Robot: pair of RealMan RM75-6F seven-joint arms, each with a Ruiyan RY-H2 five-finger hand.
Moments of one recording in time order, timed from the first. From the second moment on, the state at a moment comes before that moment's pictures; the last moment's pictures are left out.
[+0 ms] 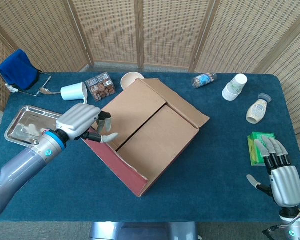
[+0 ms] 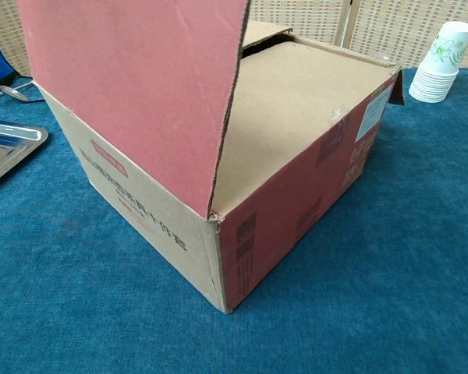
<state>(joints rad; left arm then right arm) -1.02 -0.60 -0.37 -2.16 0.63 0.54 0.15 0.08 -1.17 0.07 -1.62 -1.73 1.70 0.05</state>
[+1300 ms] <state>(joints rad) -0.80 -0.50 -0.45 -2.18 1.01 0.06 -0.23 0.07 -1.16 0.07 -1.64 -1.73 1.70 0.07</state>
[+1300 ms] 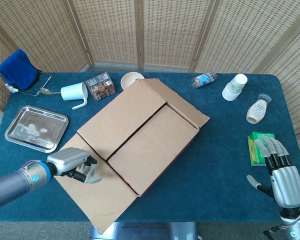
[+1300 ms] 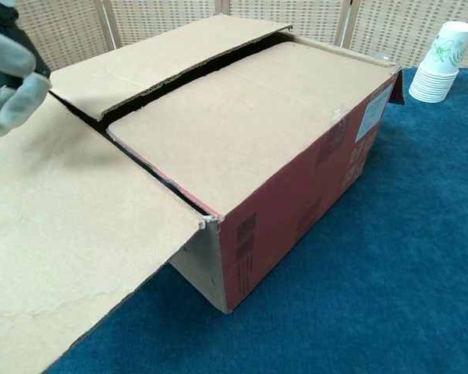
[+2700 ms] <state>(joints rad) -1.05 -1.14 -0.19 -2.01 0.97 0.73 0.60 0.07 -1.13 0.07 -1.65 -1.73 1.71 0.14</state>
